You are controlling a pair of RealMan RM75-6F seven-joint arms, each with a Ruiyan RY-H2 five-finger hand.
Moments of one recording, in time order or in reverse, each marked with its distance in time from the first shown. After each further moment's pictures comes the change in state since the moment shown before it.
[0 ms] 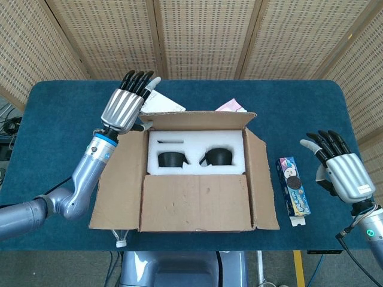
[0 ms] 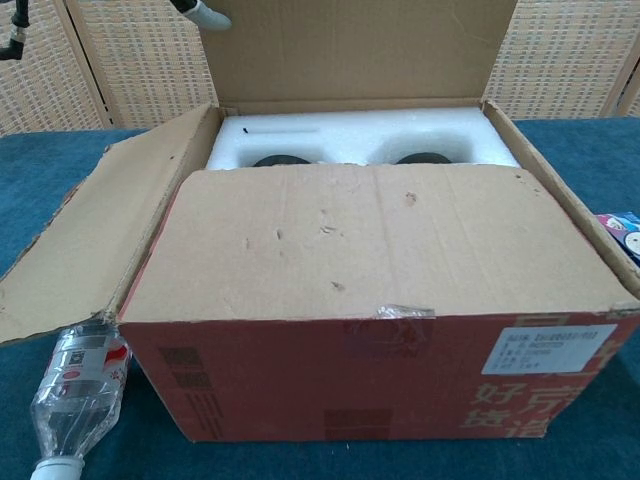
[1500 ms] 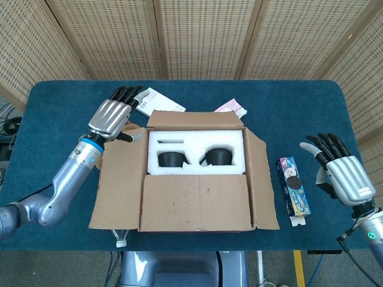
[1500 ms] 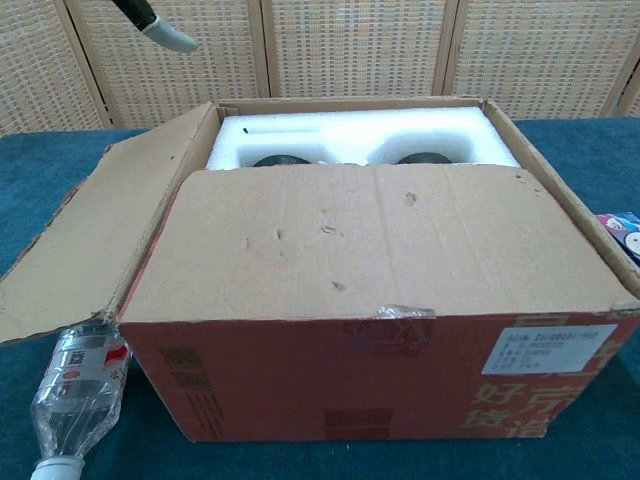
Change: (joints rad) left arm 0.054 0.220 0.032 -0.211 -0.129 -0.165 -0.136; right arm -0.008 0.006 -0.011 -0.006 -0.018 0.001 0.015
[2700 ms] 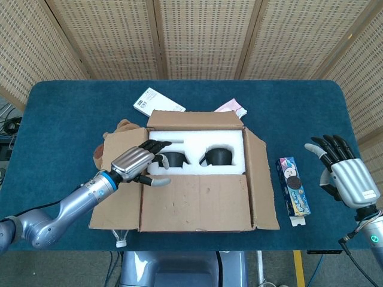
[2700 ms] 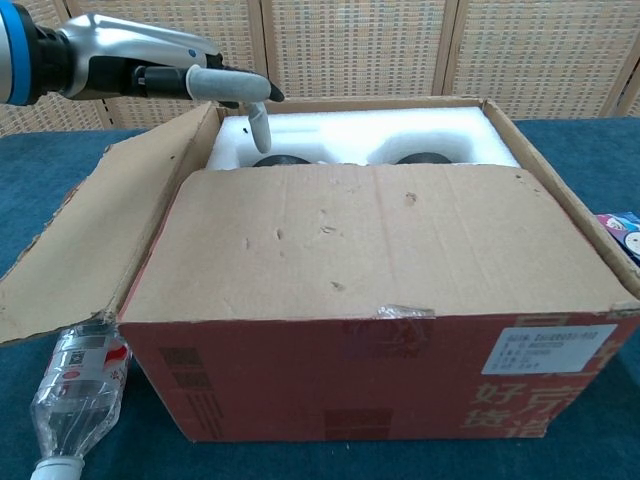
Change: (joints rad) left arm 0.020 0.002 0.101 -0.129 0.230 -0.210 -0.304; right arm -0.025 0.004 -0.004 -0.008 0.015 0.023 -0.008
